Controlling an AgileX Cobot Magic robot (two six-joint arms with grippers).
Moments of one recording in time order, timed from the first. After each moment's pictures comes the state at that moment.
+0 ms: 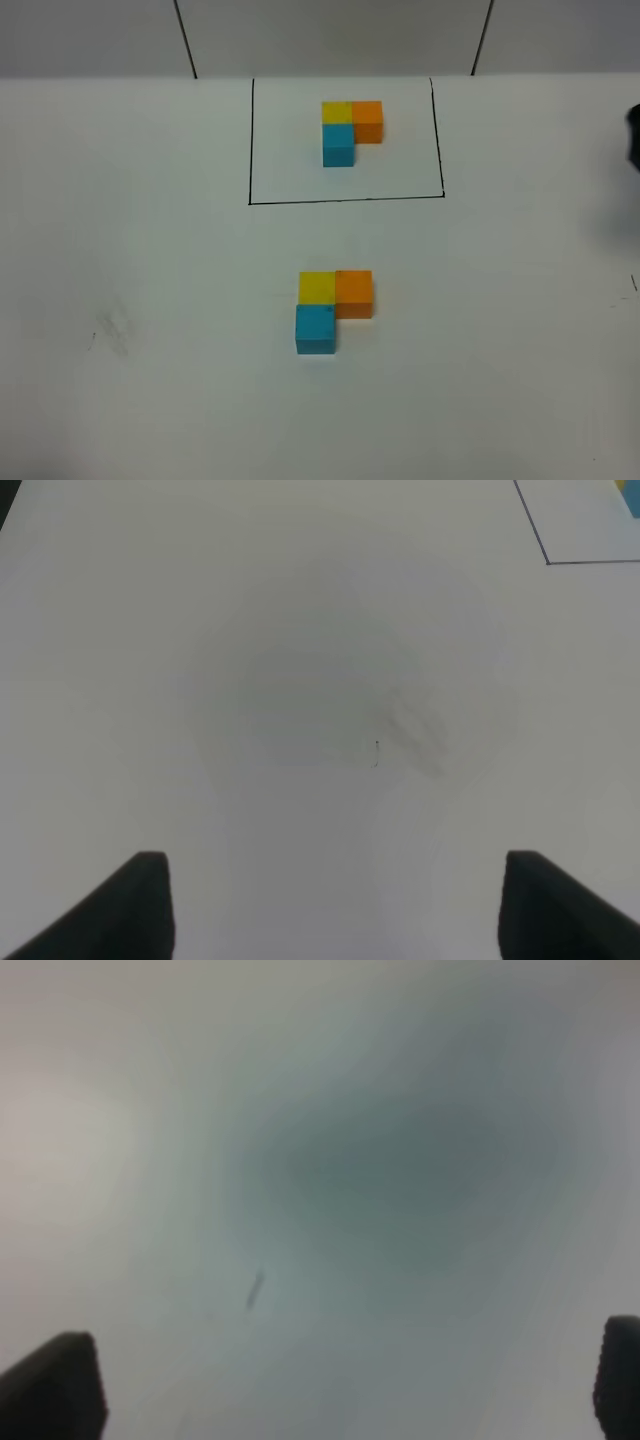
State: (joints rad) left arm -0.03 -0.01 -0.51 0.03 1.07 -0.01; right arm -0.11 1.72 -1.50 -0.07 1.17 -0.41
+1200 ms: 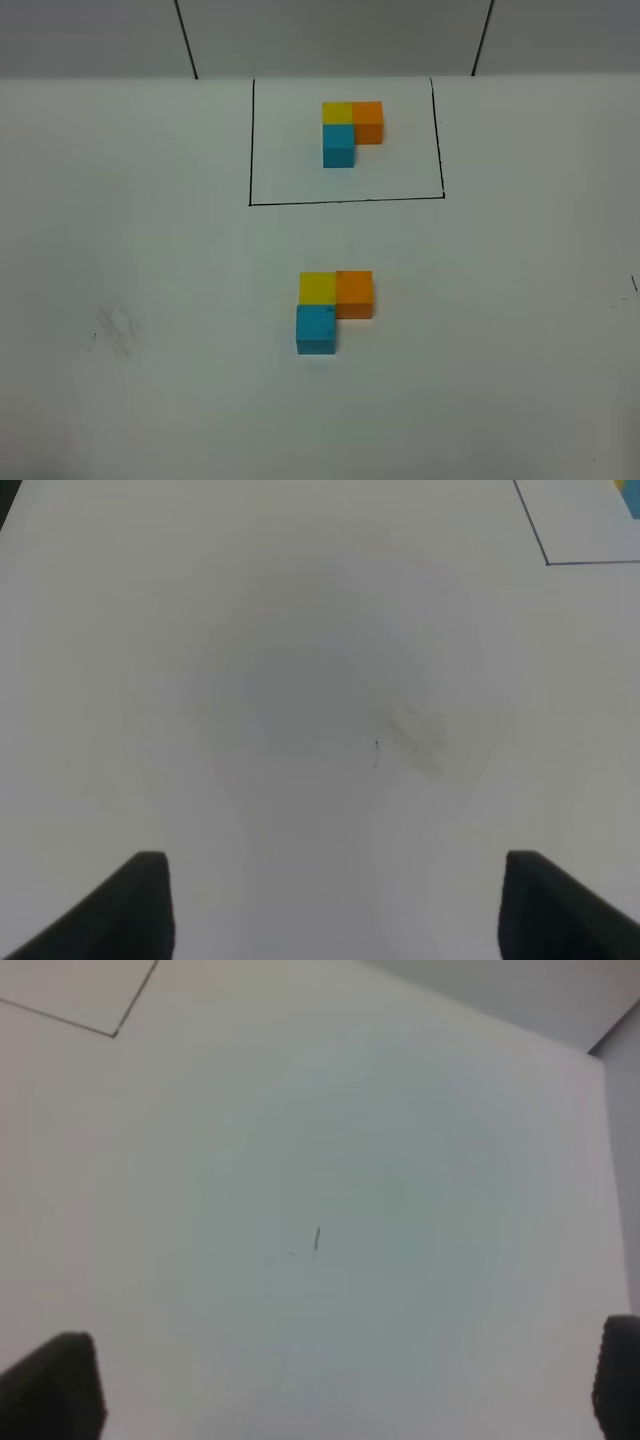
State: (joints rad) left arm -0.03 -0.01 -0.51 0.03 1.07 -0.01; right arm -0.09 0.24 -0.68 0.06 1.06 -0.39
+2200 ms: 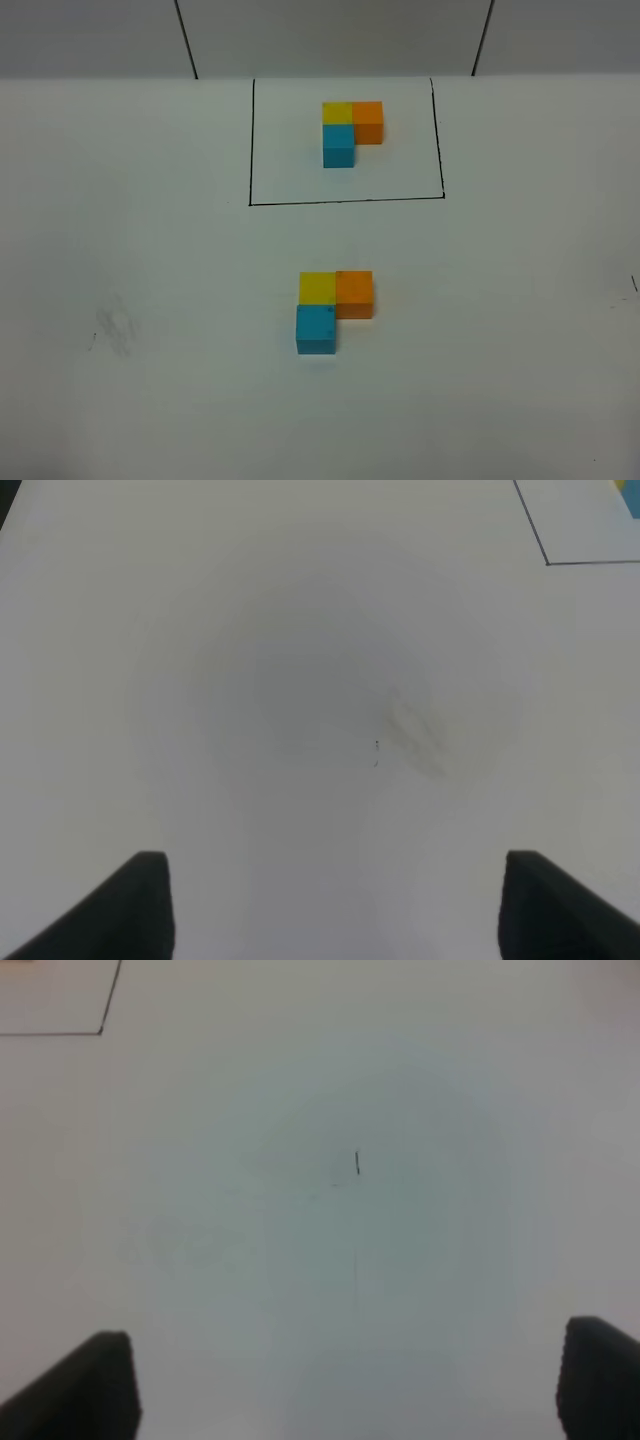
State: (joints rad) left arm -0.03 -0.01 -0.51 0.03 1.07 -0.01; right arm -0.09 0.05 -0.50 0.01 1.08 -0.05
